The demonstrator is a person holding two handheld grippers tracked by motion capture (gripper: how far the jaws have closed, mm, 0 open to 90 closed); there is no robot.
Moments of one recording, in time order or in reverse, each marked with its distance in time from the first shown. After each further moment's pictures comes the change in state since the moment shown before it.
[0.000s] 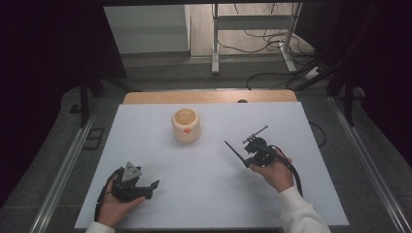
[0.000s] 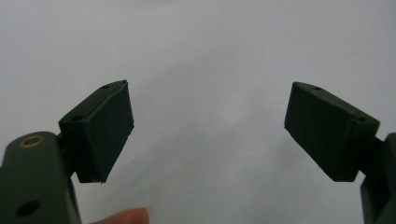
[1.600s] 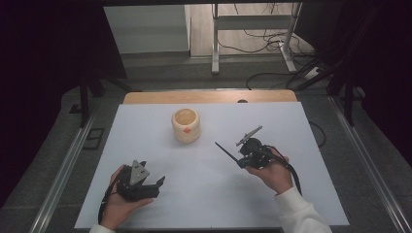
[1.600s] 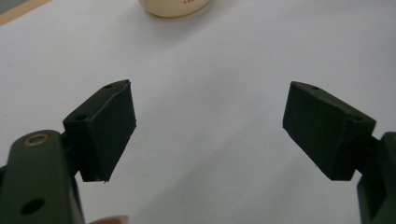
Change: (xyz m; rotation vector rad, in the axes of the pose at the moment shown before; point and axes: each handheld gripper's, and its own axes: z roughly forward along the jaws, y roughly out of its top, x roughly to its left) left arm -0.024 0.023 -0.009 -0.054 0.068 0.107; right arm 0.023 0.008 -0.017 -0.047 0.032 -0.152
